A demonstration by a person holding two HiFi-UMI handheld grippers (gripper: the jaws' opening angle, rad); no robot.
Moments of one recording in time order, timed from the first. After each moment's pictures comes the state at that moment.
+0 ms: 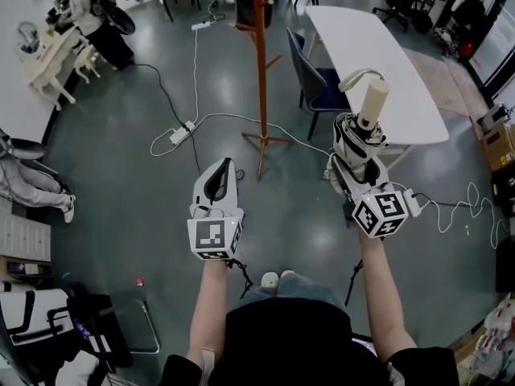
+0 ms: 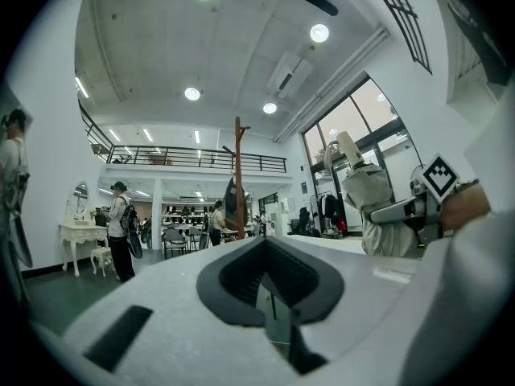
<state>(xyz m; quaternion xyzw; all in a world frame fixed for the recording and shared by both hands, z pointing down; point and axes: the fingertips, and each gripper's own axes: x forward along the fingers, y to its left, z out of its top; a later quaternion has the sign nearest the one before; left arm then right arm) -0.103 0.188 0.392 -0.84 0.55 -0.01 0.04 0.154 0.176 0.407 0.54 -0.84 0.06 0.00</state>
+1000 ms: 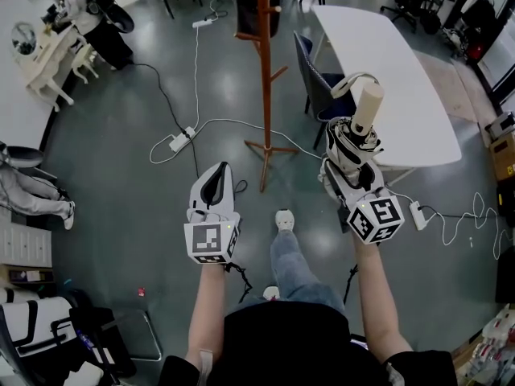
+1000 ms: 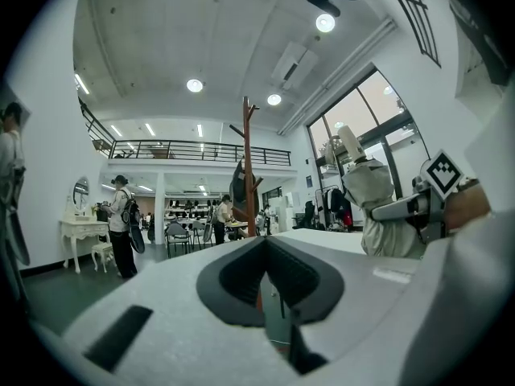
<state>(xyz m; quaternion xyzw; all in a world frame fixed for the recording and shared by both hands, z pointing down) -0.109 0.062 0.421 -0.83 0.56 -0.02 0.03 0.138 0.051 0.432 0.52 -0.85 0.07 0.00</state>
